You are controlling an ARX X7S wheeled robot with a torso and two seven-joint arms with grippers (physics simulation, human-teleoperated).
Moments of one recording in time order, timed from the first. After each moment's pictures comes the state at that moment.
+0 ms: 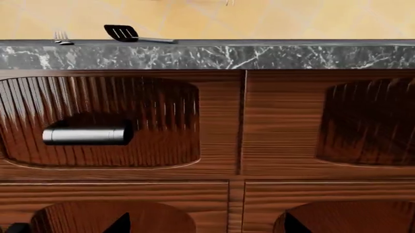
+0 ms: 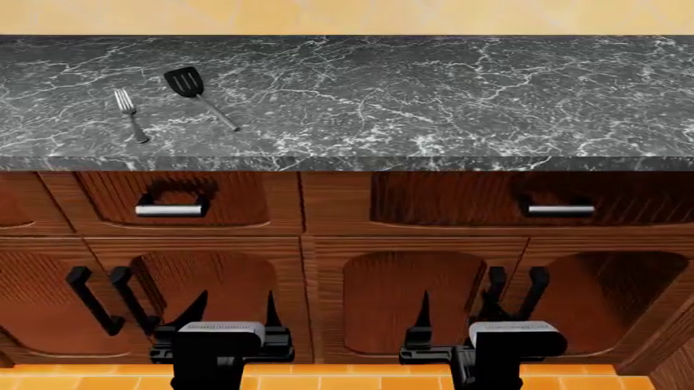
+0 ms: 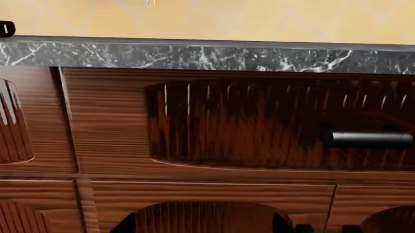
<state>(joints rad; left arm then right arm) 0.00 -0.07 0.08 0.00 -0.06 0.01 -0.07 0.00 0.07 -0.08 0.00 0.04 0.00 0.08</state>
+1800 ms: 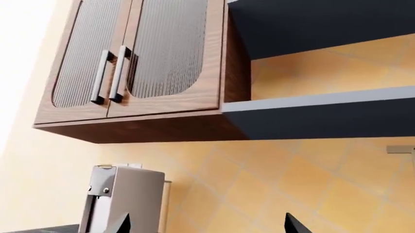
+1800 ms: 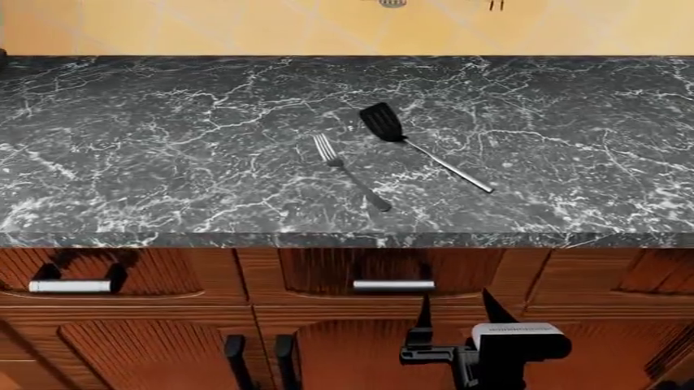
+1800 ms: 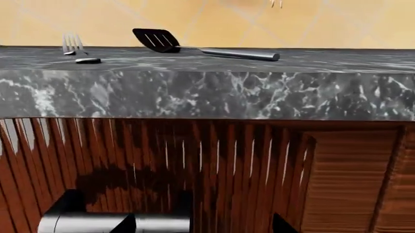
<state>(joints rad) 0.78 -0.71 -0.56 1.05 -0.50 0.22 -0.80 0.00 0.15 -0.17 -0.01 0.14 -0.04 0.16</state>
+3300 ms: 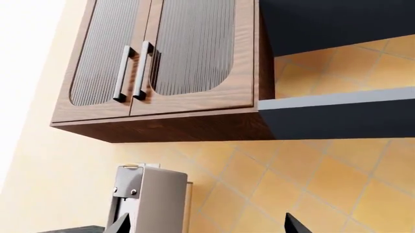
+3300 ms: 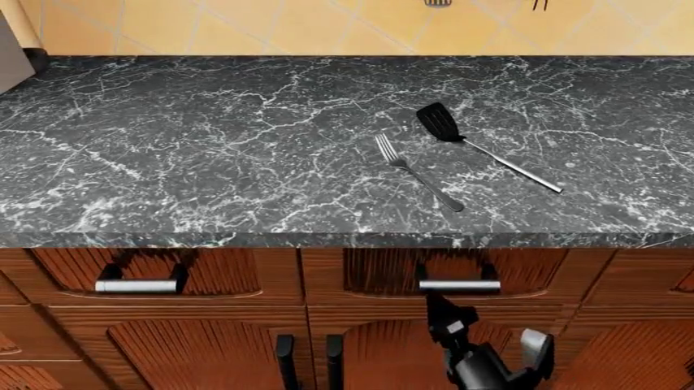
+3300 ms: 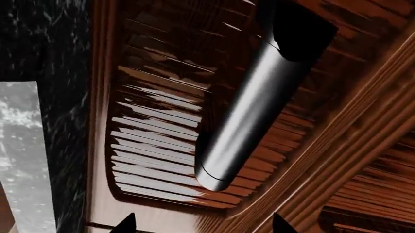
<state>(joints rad) 0.78 -0.69 -0.58 1.05 -0.51 0.22 -0.78 0.09 0.12 0.14 0.17 1.29 0.45 -0.11</state>
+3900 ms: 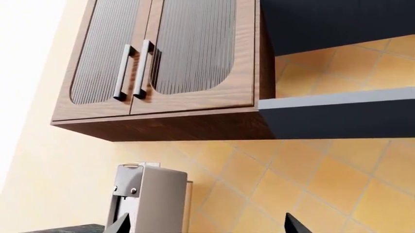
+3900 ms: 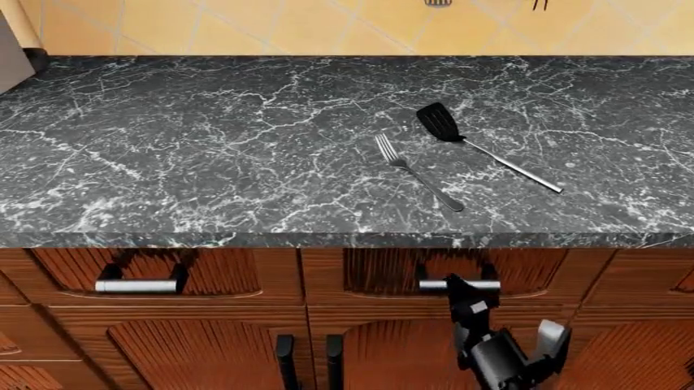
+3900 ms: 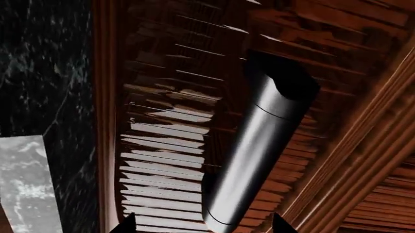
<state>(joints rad) 0.78 -0.71 -0.57 1.05 -0.51 0.23 -0.81 0.15 0.15 0.19 0.21 1.41 0.46 -0.05</state>
